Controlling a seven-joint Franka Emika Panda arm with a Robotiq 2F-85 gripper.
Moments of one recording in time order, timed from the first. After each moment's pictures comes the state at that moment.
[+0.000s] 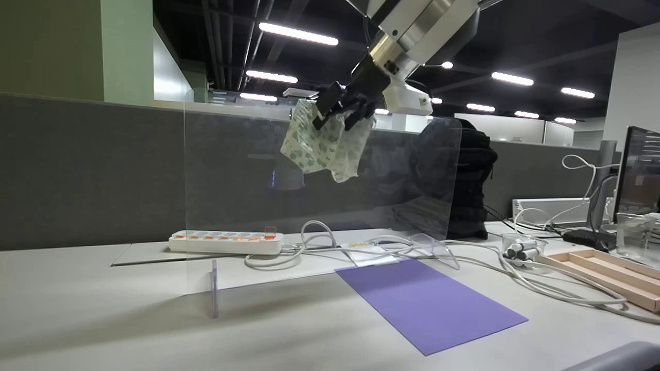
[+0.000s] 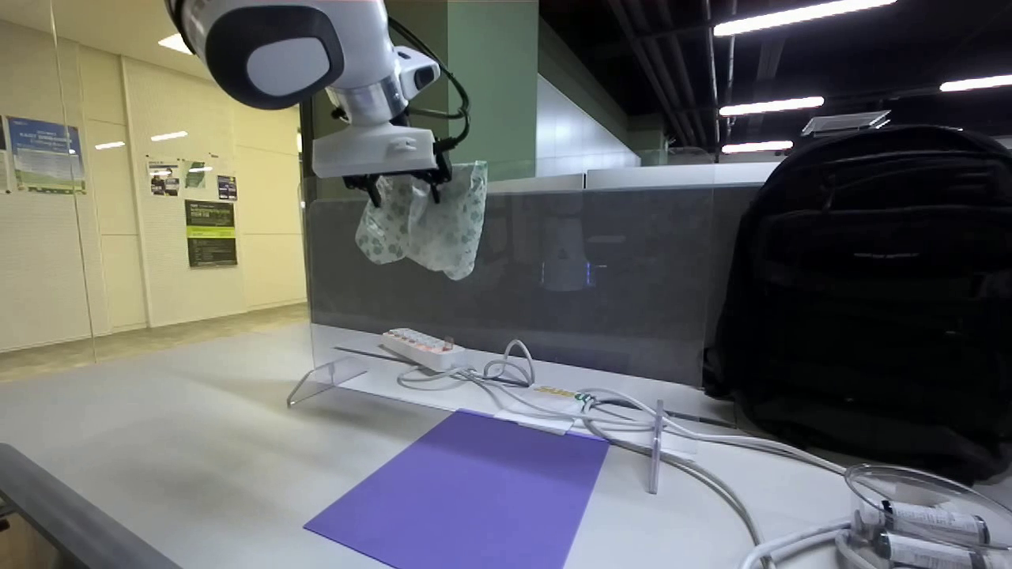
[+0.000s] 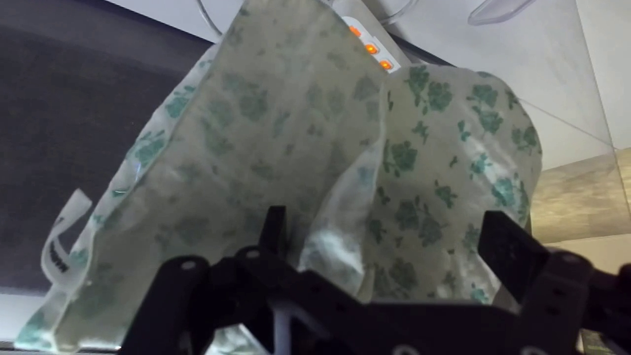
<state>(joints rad) 1.52 -0.36 -1.27 -2.55 0.55 3.38 -0.99</state>
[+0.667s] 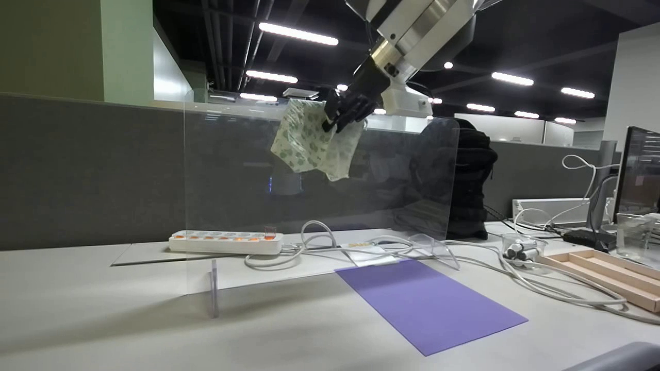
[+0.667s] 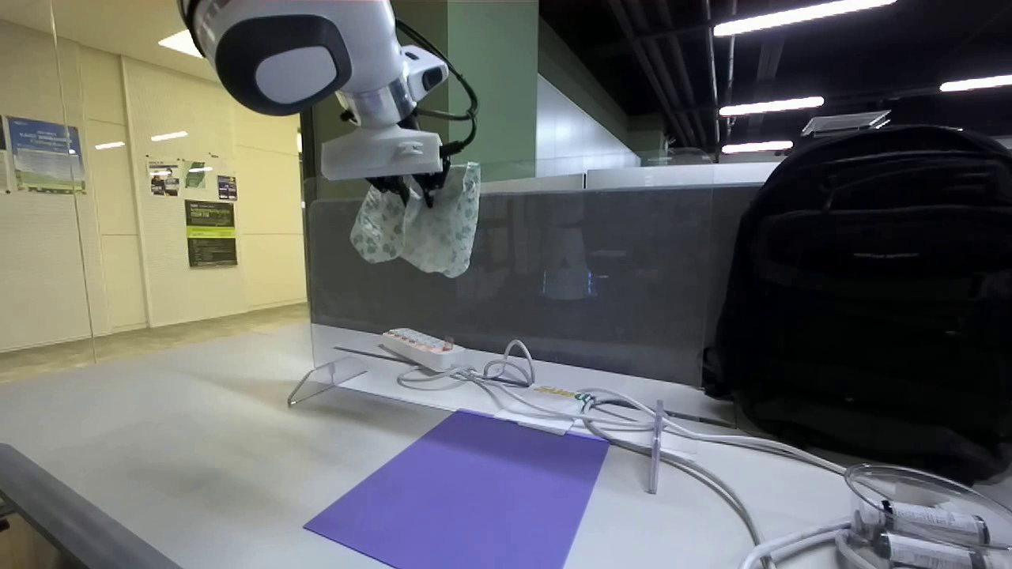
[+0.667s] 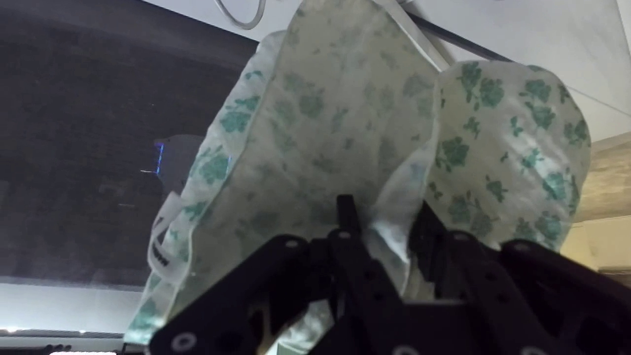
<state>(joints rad) 1.61 -0.40 -1.36 -2.53 0.55 3.45 -0.99</state>
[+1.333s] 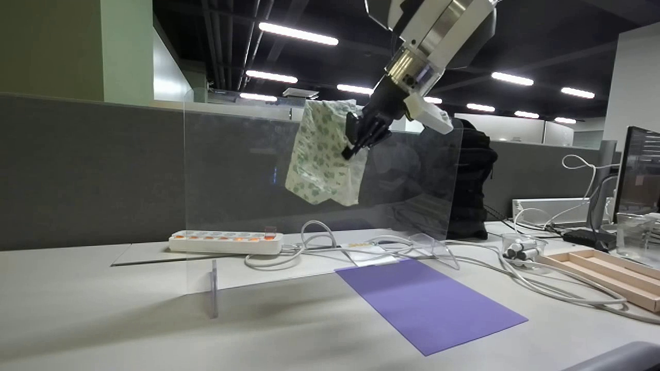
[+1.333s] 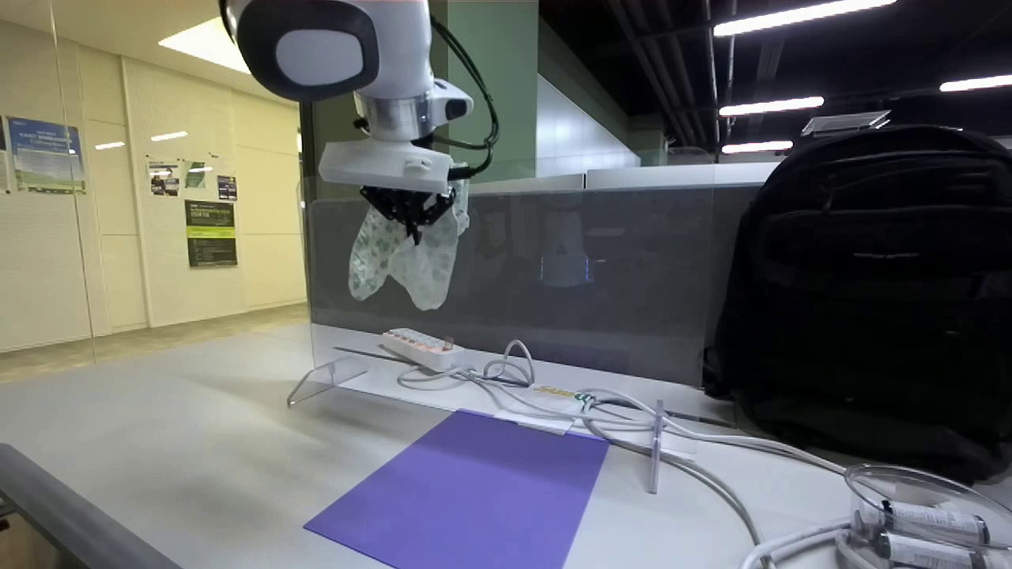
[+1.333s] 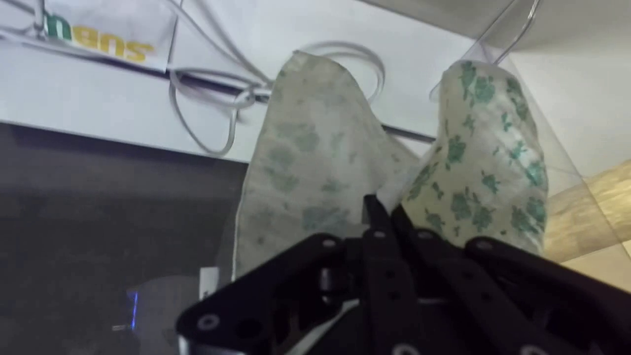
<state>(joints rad) 1.34 -0.29 -1.21 -2.53 0.63 3.06 -0.95</state>
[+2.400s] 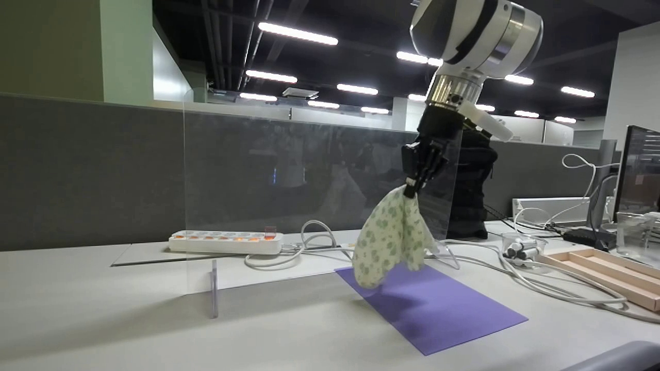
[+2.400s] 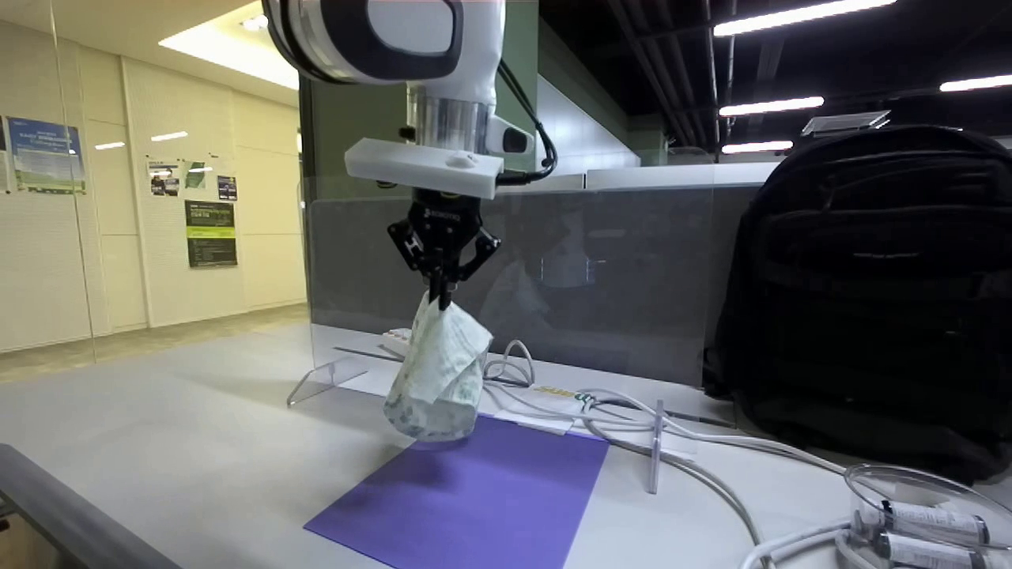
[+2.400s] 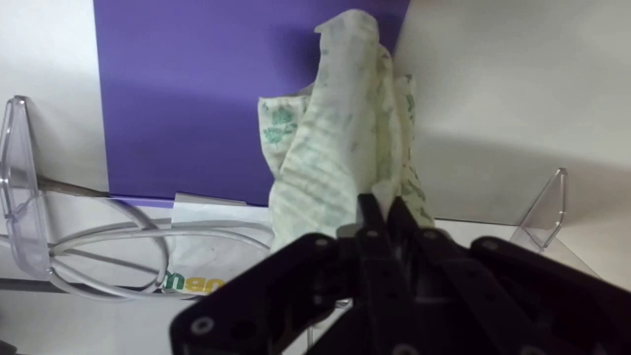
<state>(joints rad) 0.84 -0.15 -1.00 -2.53 0.26 2.61 -0.63</state>
